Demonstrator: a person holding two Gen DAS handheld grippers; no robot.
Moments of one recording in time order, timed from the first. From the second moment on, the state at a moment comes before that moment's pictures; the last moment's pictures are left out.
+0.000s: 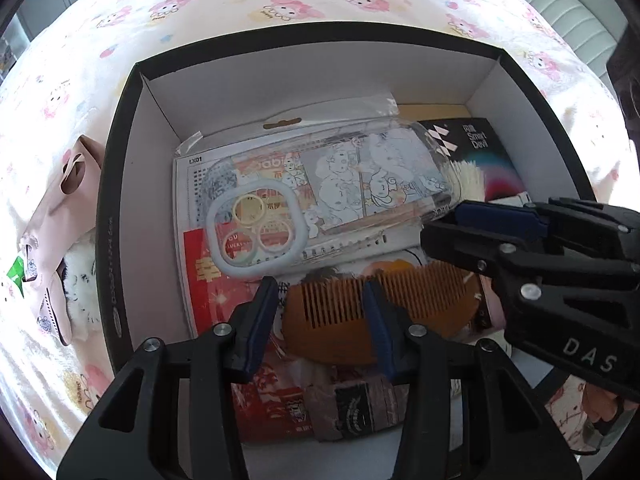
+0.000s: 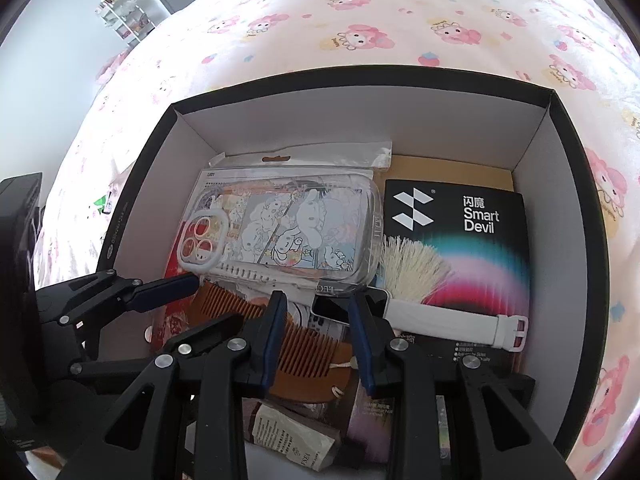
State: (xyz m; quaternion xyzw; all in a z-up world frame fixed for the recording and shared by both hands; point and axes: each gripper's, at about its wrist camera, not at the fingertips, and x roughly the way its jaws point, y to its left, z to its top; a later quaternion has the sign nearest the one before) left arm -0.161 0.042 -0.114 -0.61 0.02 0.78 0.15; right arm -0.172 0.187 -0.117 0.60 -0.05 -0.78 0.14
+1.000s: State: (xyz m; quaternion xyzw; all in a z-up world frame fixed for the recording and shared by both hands) left arm -0.190 0.013 -0.087 -0.58 -0.11 0.79 0.17; right arm -0.197 0.210 -0.113 0.59 -0.13 -0.79 0.07
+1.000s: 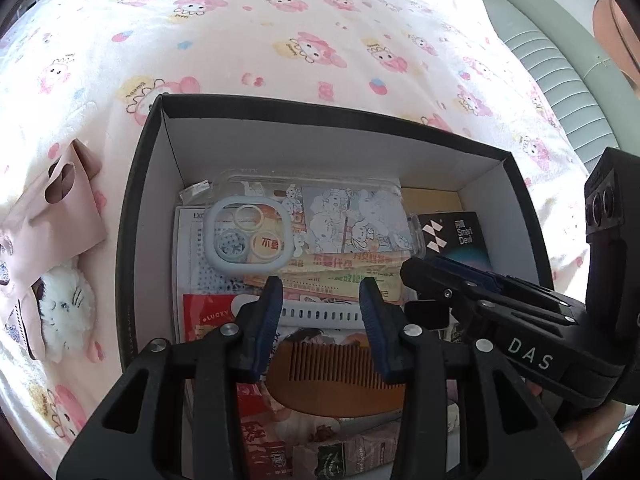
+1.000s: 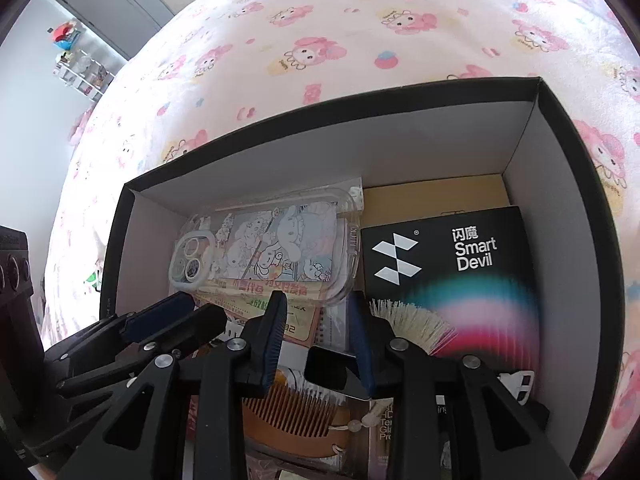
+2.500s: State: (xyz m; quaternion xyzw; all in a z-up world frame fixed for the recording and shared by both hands) left arm -0.066 -0.238 -0.101 -0.50 -0.32 0.81 0.02; right arm -0.115 -0.047 -0.091 0.57 -0.03 -0.77 0.29
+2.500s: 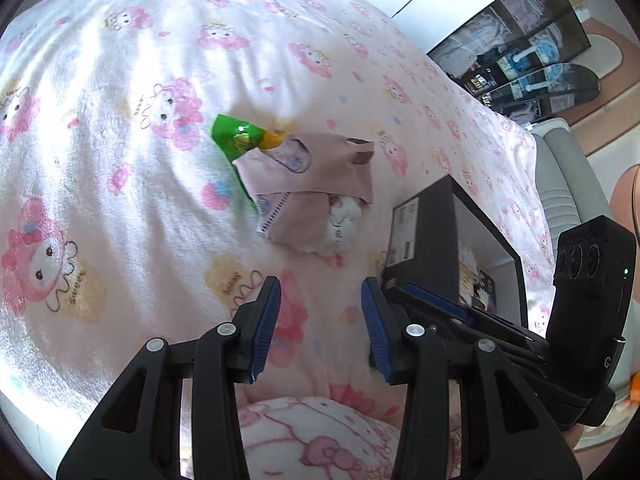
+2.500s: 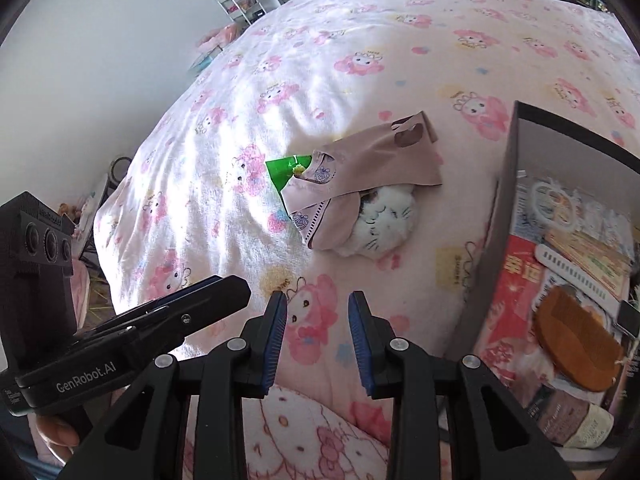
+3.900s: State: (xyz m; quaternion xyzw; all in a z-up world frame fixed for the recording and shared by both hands) left arm -0.162 -0.239 -0.205 -0.58 -0.39 0.71 0.10; right arm -0.220 -0.062 -0.162 0.63 -0.08 -0.76 0.11
